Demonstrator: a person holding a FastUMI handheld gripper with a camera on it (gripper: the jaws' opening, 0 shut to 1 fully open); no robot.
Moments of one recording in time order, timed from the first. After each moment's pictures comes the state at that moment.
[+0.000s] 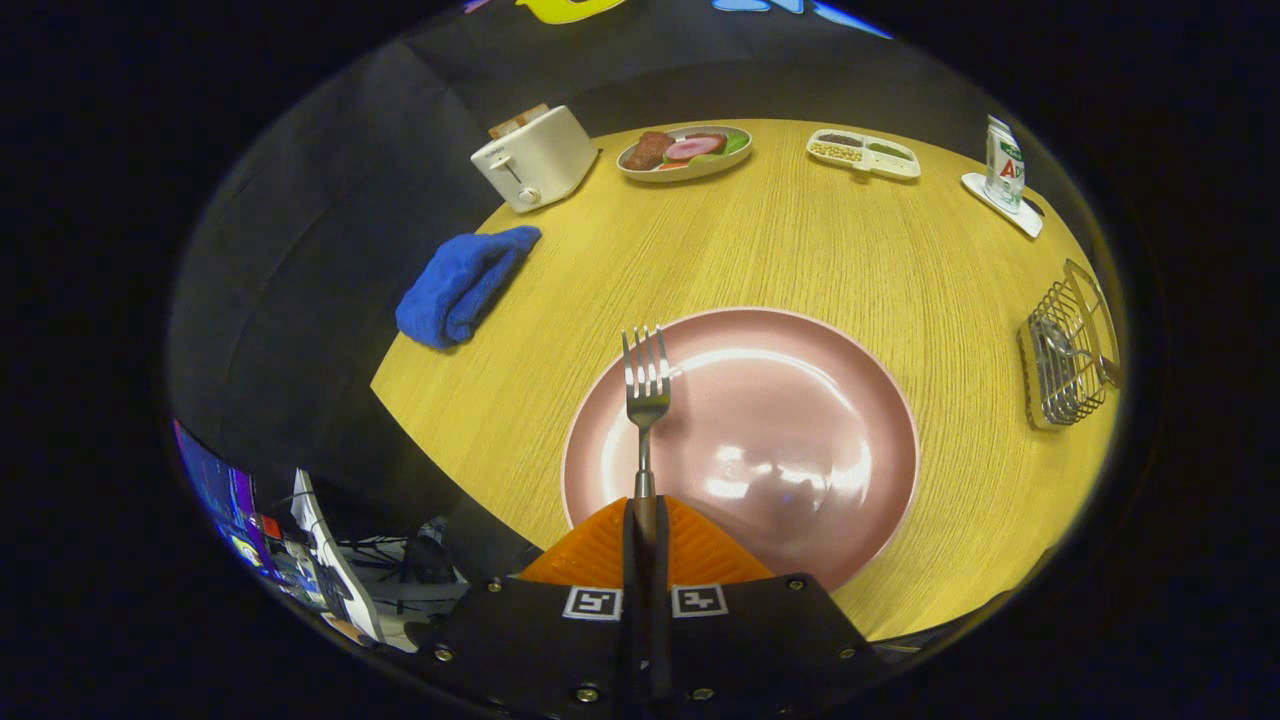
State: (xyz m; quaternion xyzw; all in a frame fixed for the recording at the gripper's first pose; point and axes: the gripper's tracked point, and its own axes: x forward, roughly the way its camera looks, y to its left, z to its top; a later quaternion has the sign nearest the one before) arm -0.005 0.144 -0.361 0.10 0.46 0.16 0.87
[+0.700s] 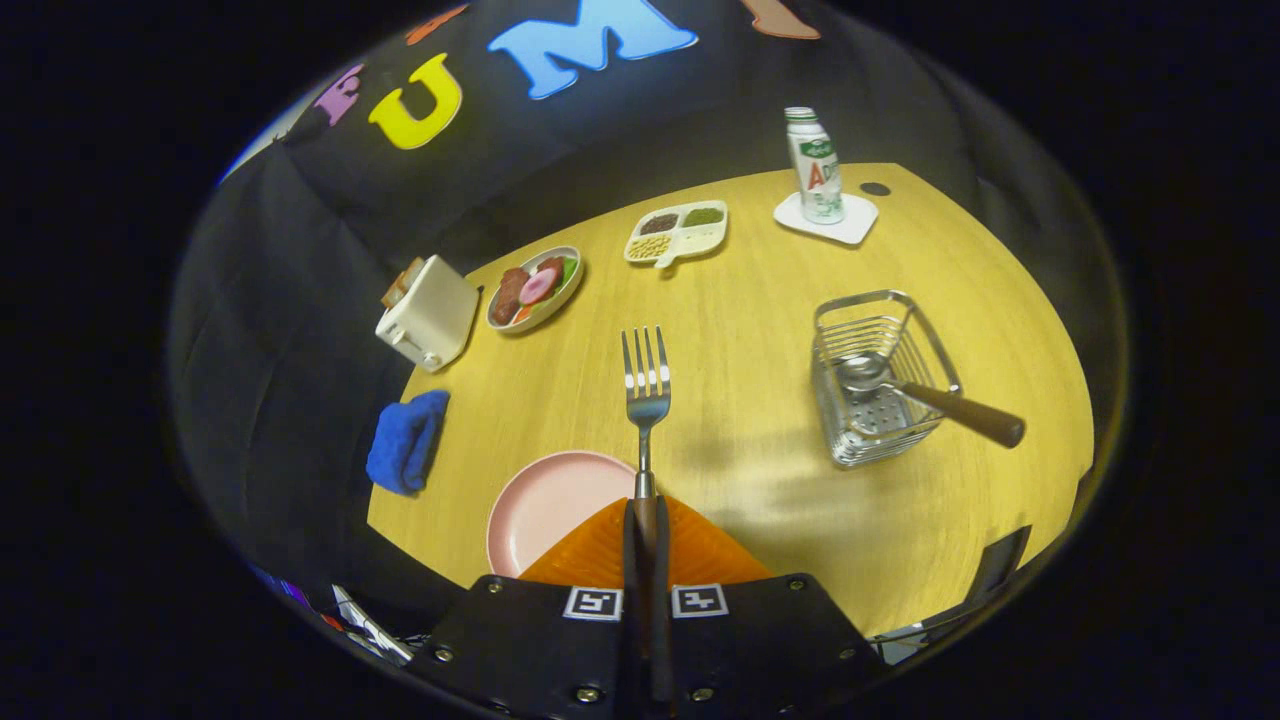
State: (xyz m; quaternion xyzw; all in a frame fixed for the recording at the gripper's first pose) arm 0.016 -0.035 -0.282 0.21 0.37 0.00 0.90
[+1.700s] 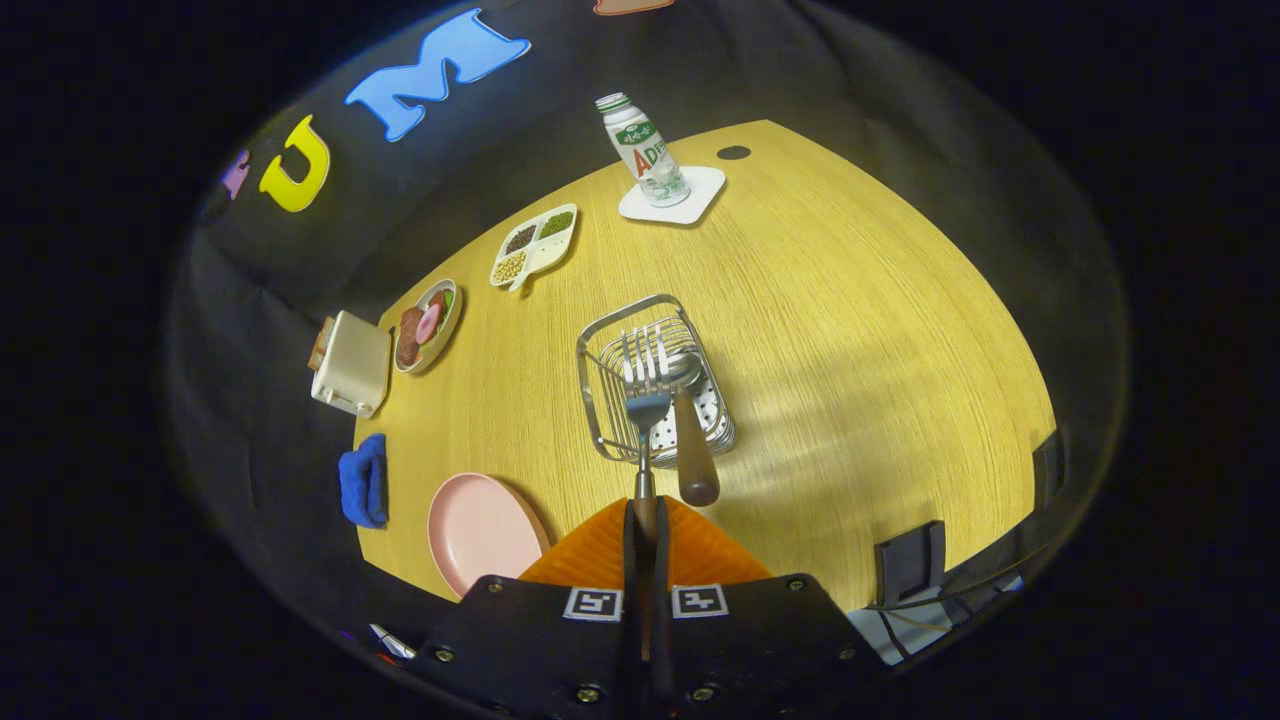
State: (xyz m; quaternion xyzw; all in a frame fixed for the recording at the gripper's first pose) arm -0.010 -0.130 -0.302 0.27 0.43 -0.08 0.86
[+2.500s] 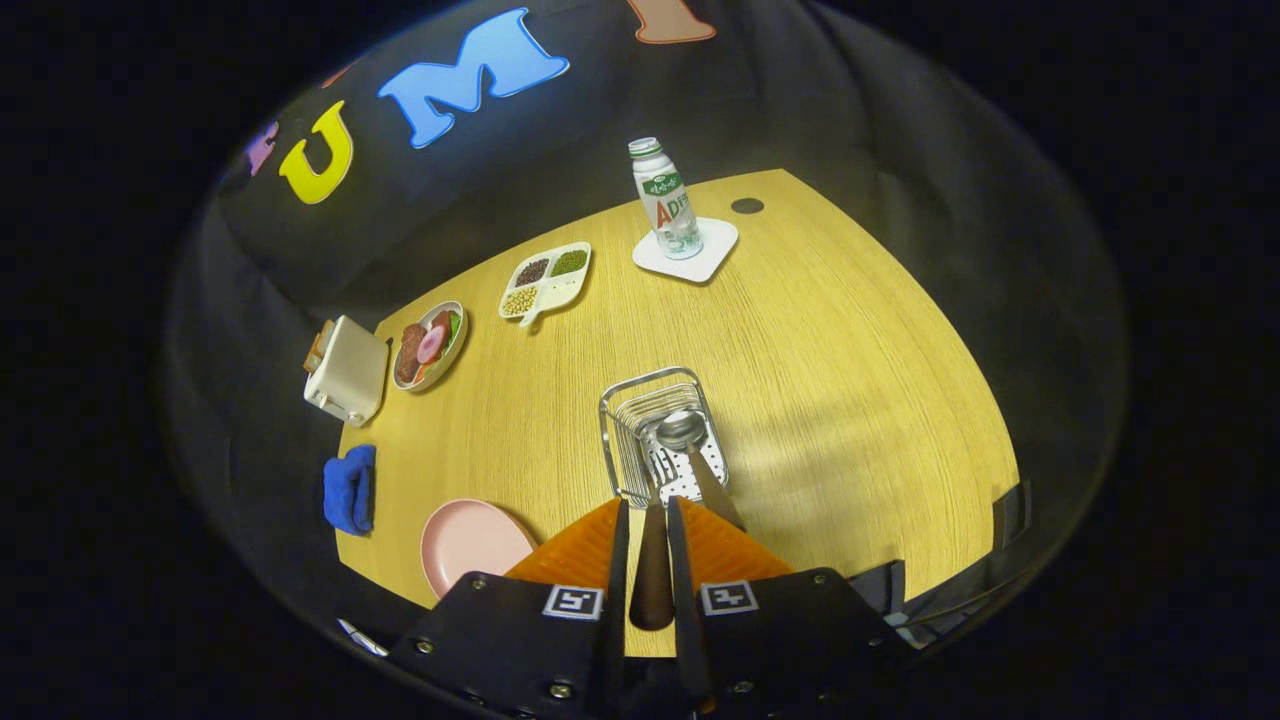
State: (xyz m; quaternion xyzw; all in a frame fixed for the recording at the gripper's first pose) arm 0.010 -0.138 -0.256 0.21 0.38 -0.09 0.90
